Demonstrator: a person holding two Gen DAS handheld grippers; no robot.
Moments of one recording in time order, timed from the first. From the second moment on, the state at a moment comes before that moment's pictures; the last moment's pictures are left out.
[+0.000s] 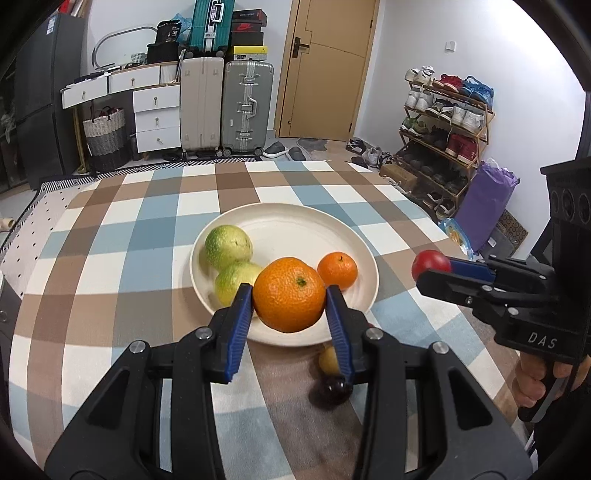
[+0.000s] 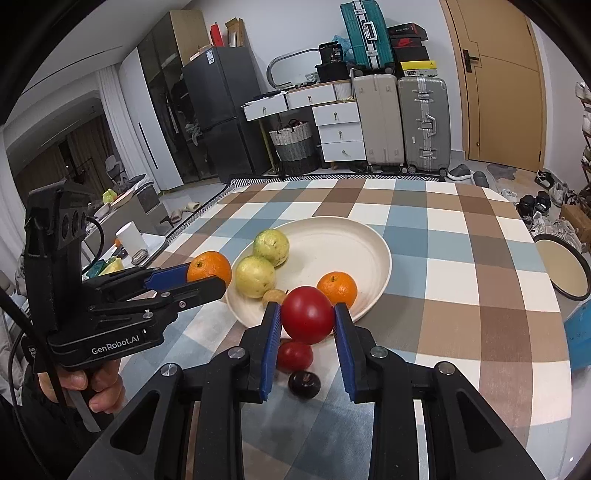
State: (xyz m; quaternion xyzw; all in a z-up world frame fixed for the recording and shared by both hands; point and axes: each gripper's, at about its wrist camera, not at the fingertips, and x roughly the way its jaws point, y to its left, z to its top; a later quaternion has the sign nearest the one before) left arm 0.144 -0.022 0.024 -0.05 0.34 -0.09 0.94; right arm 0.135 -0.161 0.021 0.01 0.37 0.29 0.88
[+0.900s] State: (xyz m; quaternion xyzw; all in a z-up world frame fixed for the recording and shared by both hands) left arm 0.226 -0.041 -0.011 -0.03 0.35 -0.10 0.93; right arm 0.204 -0.155 -0.015 0.02 0.38 0.26 0.89
